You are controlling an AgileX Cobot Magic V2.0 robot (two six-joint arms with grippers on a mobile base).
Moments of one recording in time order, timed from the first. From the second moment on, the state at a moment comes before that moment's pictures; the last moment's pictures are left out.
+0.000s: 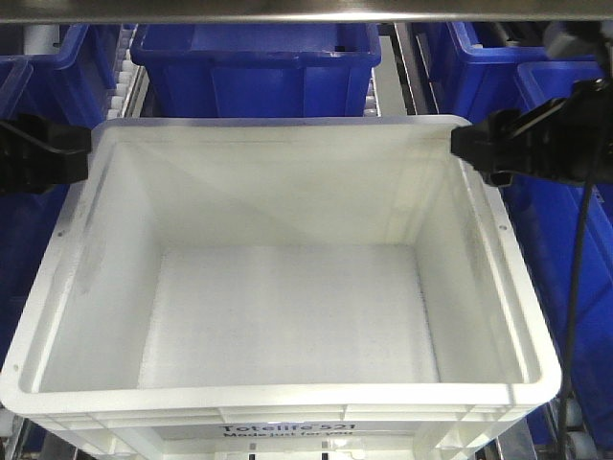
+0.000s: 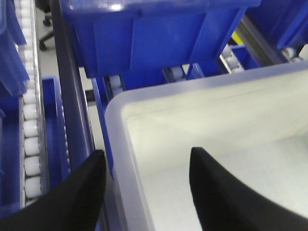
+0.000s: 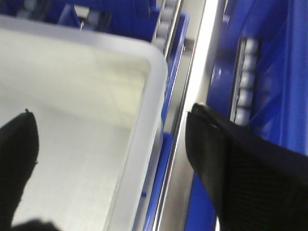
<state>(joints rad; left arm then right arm) -0.22 1.06 -0.96 -0.10 0.48 0.00 0.22 1.14 -1.02 0.32 0.50 -0.28</state>
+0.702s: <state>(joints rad) -0.22 0.77 -0.59 -0.09 0.17 0.01 0.22 0.85 -0.63 0.43 0.12 -0.44</state>
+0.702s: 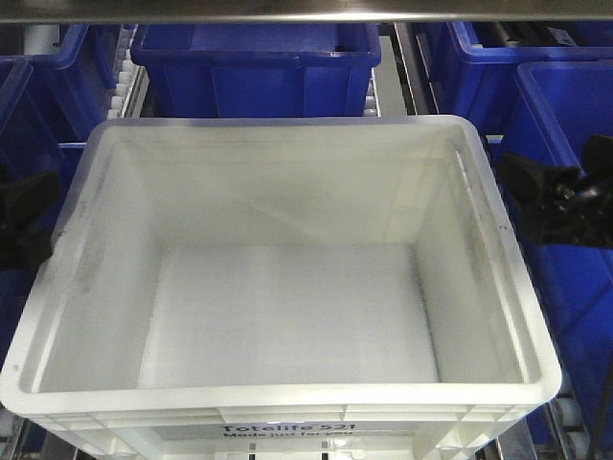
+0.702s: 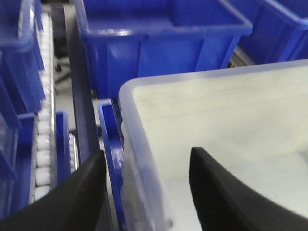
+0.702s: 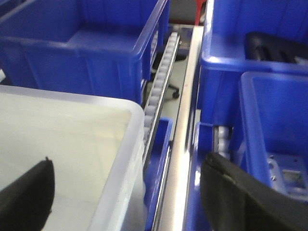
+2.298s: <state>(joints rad) -0.22 0.13 -0.30 -0.07 0.28 0.02 0.22 0.29 -0.25 0.43 0.01 -0.49</state>
